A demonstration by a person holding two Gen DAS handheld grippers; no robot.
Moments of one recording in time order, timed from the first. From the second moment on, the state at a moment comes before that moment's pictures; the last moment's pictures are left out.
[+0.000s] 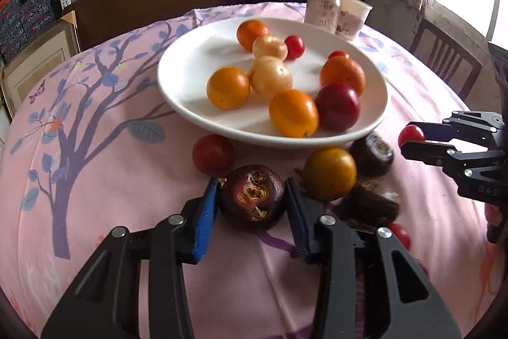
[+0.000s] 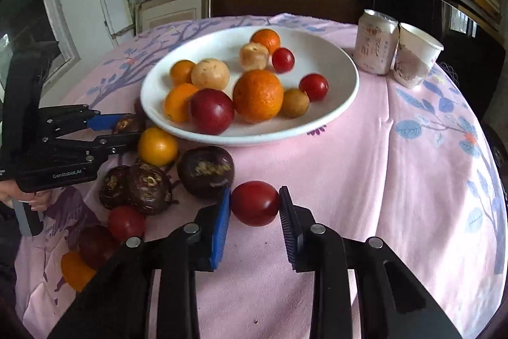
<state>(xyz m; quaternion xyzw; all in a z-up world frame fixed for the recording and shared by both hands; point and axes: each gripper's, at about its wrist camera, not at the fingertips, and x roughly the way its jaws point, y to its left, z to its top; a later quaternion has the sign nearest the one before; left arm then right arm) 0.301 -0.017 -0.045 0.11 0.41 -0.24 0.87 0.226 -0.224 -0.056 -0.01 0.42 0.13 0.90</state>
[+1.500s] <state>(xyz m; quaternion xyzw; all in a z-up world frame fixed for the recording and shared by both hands) 0.344 -0.010 -0.062 0.11 0.42 -0.18 0.88 0.254 -0.191 -0.070 -0.01 0.43 0.17 0.89</state>
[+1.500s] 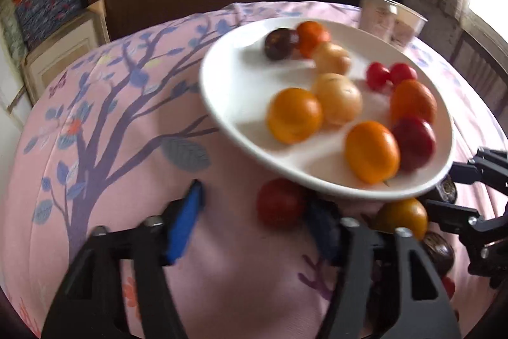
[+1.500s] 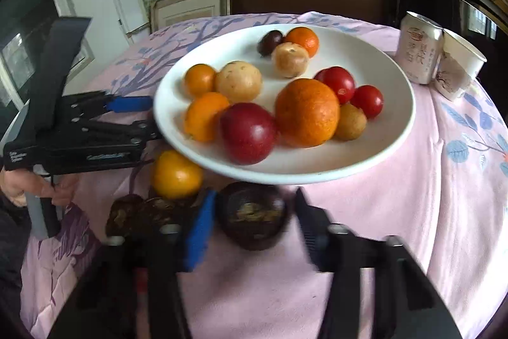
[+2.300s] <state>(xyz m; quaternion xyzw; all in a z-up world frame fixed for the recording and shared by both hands) 0.398 -0.045 0.001 0.02 0.38 -0.15 0.91 0.347 -0.245 -0.006 0.07 0.35 0.07 0.93</state>
